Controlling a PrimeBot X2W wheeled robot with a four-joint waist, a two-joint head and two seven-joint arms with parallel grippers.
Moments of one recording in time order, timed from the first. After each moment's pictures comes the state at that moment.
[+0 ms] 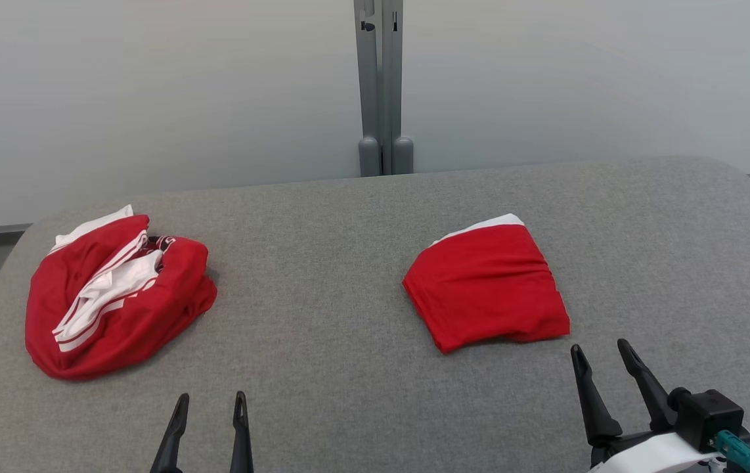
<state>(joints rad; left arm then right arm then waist) 0.27 0.05 -0.17 -0.02 -0.13 0.05 -0.26 0.12 -0.12 0.11 0.14 0.27 0.13 -0.26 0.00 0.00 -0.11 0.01</state>
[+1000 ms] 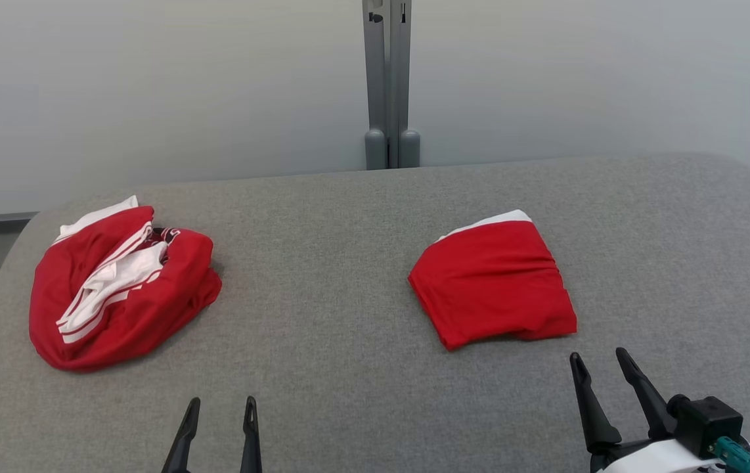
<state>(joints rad) 0.27 0.05 -0.18 0.00 -0.13 0.04 -0.26 0.13 -0.12 0.12 0.15 0.28 0.13 -0.26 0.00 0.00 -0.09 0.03</state>
